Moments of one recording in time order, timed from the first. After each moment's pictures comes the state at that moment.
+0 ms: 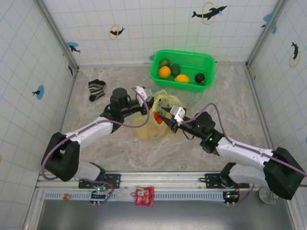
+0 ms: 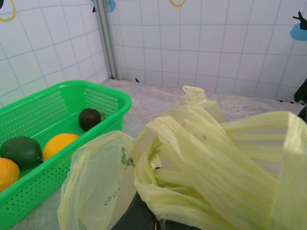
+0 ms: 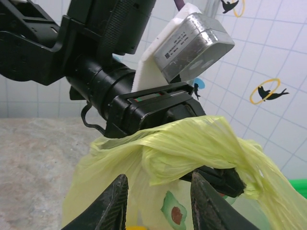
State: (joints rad) left arm -0.54 1.40 0.79 0.43 0.70 0.19; right arm 0.85 1.15 0.50 0.69 -0.22 -0.24
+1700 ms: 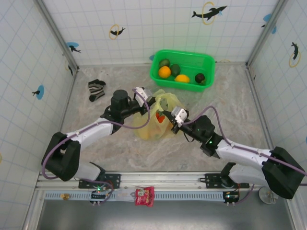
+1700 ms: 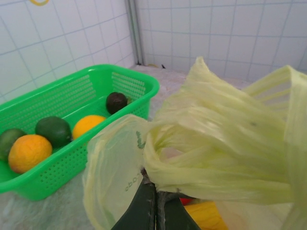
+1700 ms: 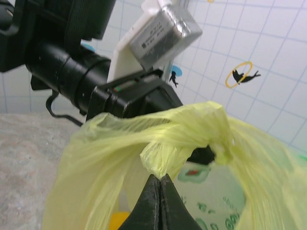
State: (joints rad) left arm -0.54 1.41 0.76 0.42 0.55 0.23; right arm 0.87 1.13 0.43 0.71 -0.08 -0.23
